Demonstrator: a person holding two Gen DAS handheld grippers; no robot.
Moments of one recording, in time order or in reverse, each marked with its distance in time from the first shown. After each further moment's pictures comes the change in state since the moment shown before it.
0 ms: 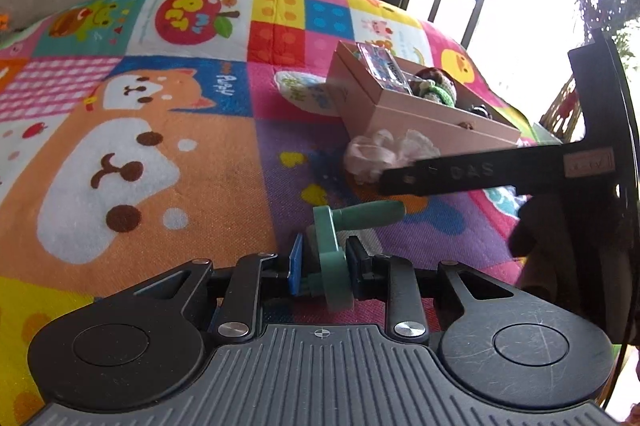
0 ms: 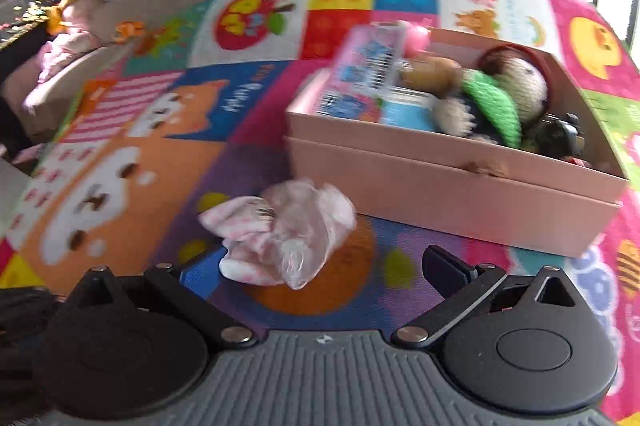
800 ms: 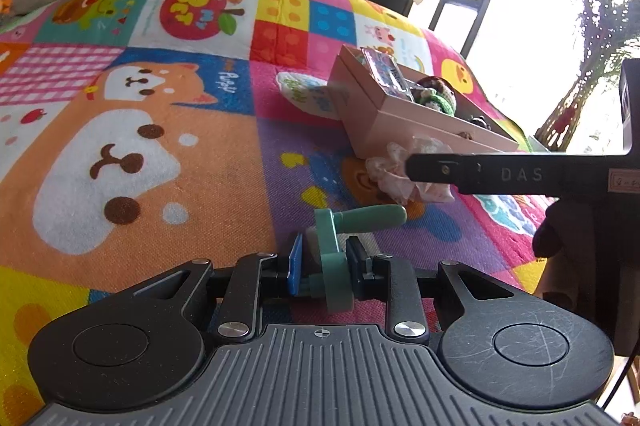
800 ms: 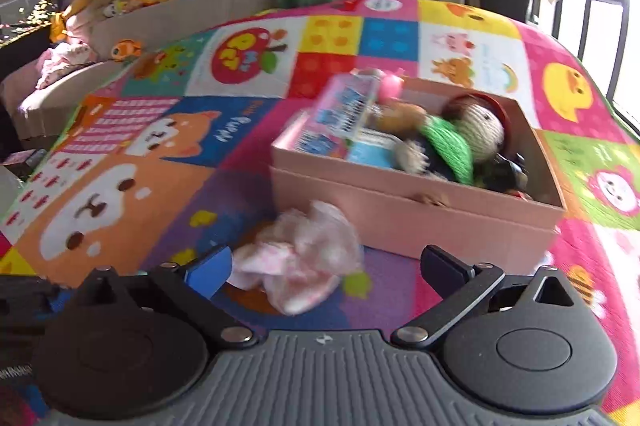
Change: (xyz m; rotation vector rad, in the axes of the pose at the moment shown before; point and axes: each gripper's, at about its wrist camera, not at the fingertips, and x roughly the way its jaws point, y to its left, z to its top) left arm 0.000 0.005 -0.001 -0.039 -0.009 -0.020; right arm -0.037 0.003 -0.005 -0.068 -0.124 -0.021
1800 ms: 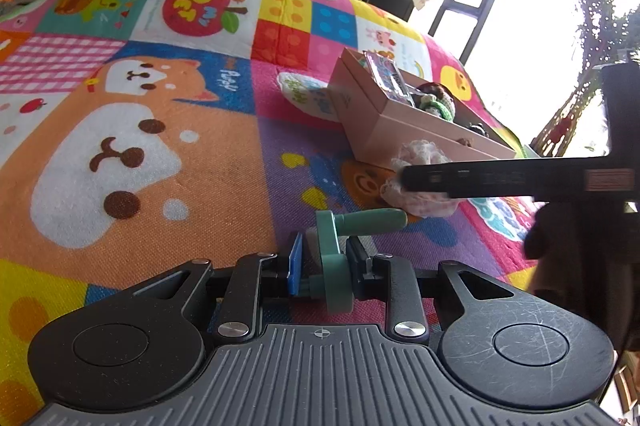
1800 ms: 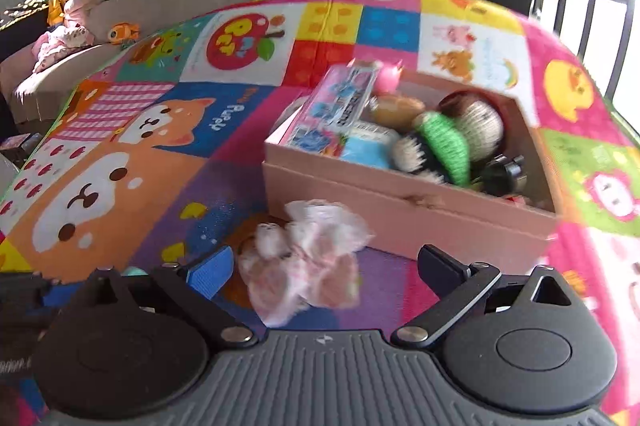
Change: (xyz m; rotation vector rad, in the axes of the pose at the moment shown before) left arm -0.001 0.005 0.000 -0.040 -0.006 -0.025; right arm 0.011 -0.006 0.009 -0.005 0.073 -0.017
